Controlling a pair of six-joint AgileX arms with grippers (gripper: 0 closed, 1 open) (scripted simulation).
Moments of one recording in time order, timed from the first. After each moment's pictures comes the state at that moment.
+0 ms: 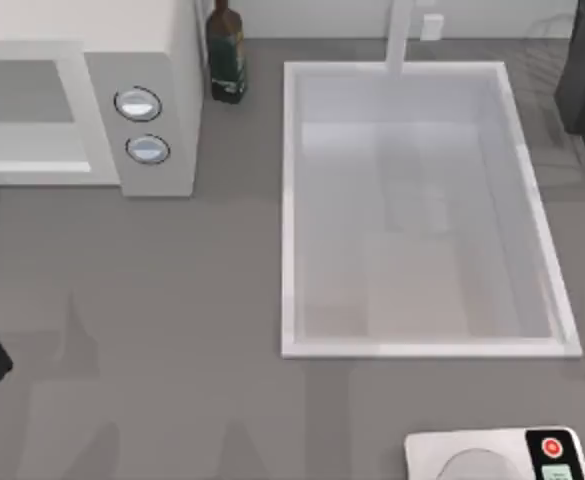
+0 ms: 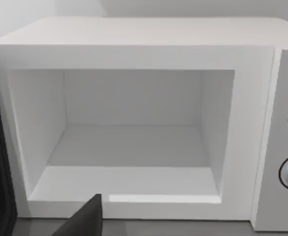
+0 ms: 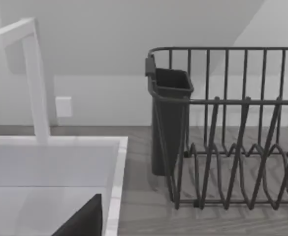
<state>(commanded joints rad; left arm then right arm) 0.00 0.00 0.00 0.00 0.00 0.00 0.00 0.00 0.00 0.00 0.00 0.00</state>
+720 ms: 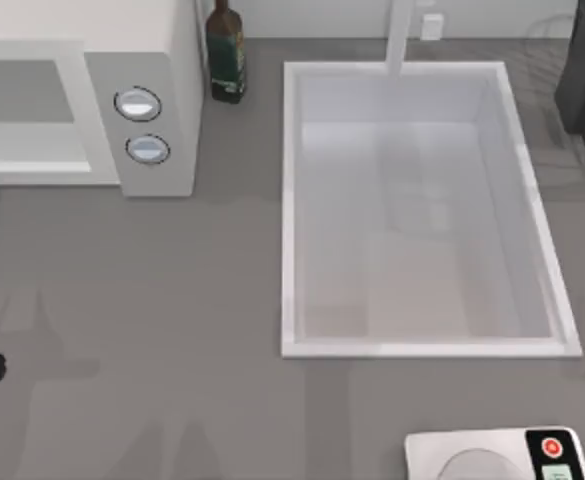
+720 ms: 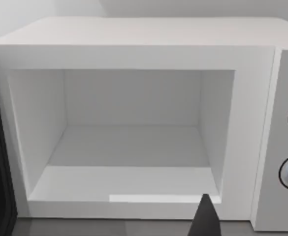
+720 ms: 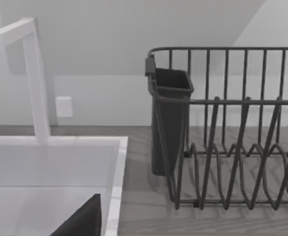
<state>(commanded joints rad) 0.00 0.00 0.00 0.00 0.00 0.00 0.00 0.00 0.00 0.00 0.00 0.00</state>
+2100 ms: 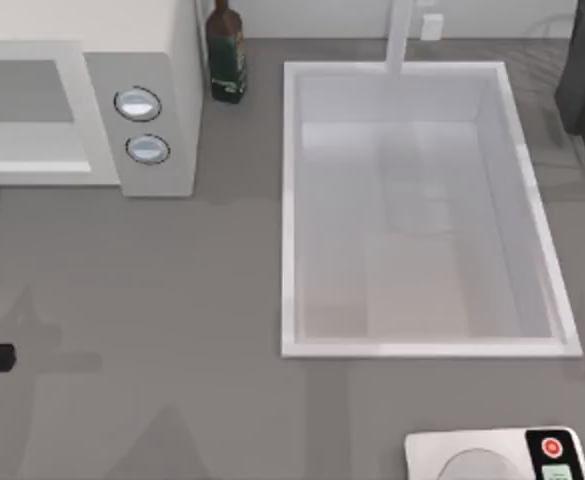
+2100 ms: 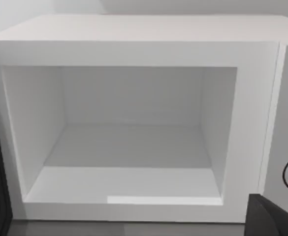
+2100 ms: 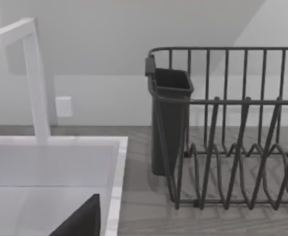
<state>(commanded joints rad) -0.03 0.17 -0.04 0.21 -0.03 0.00 0.00 0.00 0.00 0.00 0.00 0.00</state>
